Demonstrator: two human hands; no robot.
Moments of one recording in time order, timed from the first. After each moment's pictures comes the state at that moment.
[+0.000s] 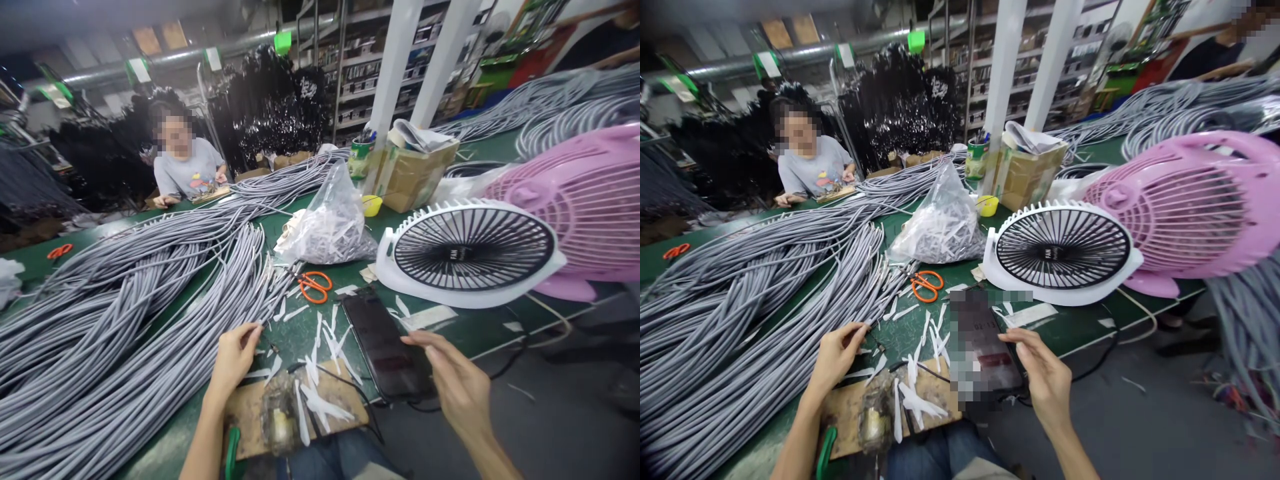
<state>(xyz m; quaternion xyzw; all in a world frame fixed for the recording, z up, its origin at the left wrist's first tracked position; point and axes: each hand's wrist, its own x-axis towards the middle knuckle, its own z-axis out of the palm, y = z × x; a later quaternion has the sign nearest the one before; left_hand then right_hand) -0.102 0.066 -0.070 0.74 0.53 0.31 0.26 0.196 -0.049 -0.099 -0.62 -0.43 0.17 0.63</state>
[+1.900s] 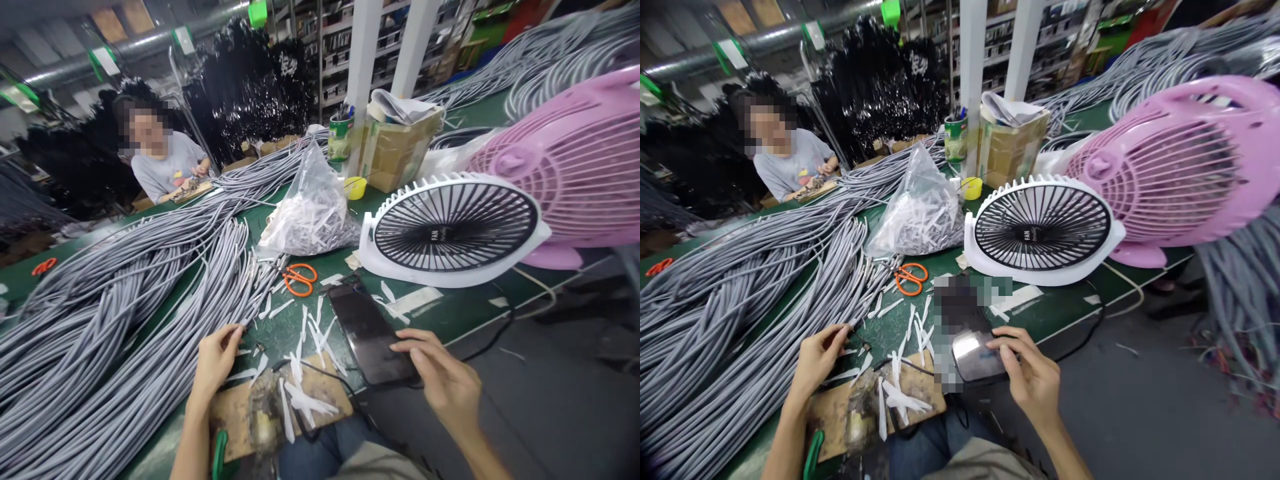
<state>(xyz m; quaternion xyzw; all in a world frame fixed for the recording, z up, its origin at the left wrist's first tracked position) -0.107 0.071 -0.072 0.72 0.57 0.27 0.28 0.202 -0.062 -0.114 -0.58 -0.53 0.06 0.61</state>
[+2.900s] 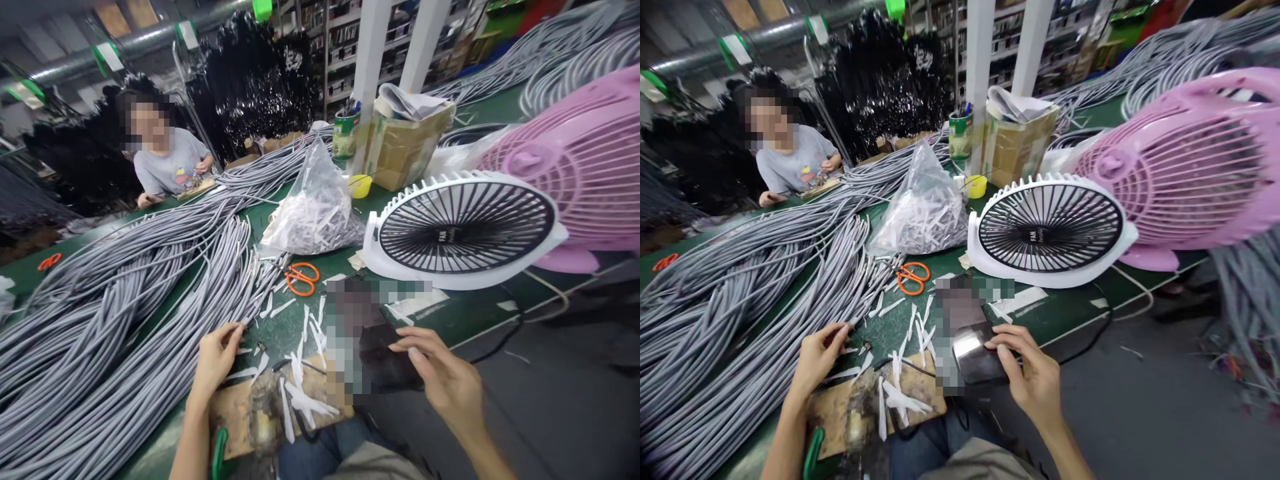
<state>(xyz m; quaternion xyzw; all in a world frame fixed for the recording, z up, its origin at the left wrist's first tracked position) -0.104 0.070 -0.068 0.72 0.57 0.26 0.28 0.206 -0.058 -0.110 -0.59 -0.53 0.09 0.60</state>
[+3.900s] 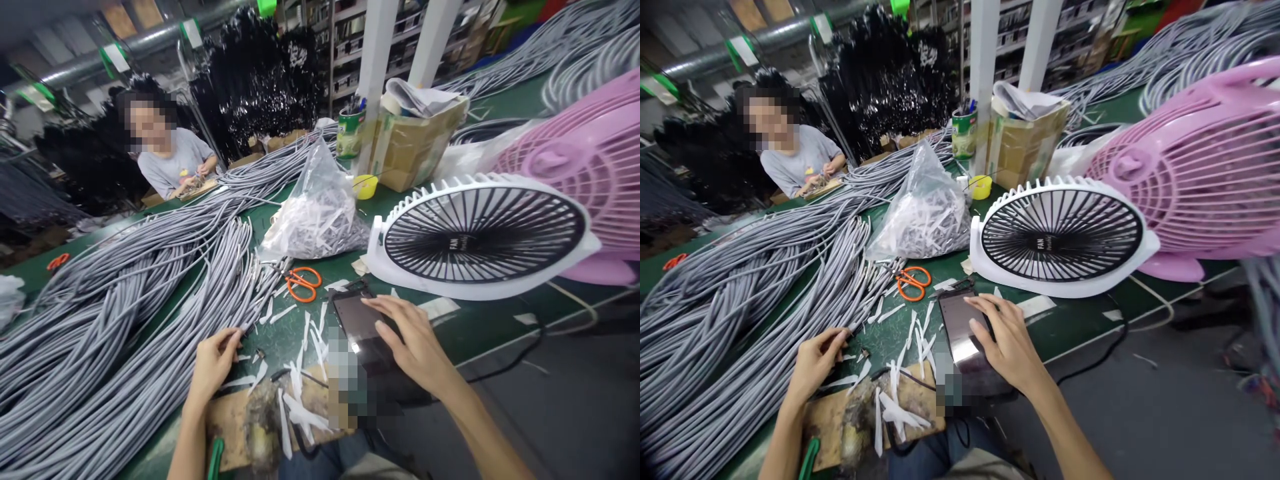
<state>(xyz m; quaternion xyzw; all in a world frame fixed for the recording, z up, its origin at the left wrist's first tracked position) -0.101 0.071 -0.065 0.70 0.59 0.27 0.30 0.228 -0.003 -0.107 -0.61 -0.68 0.03 0.40</state>
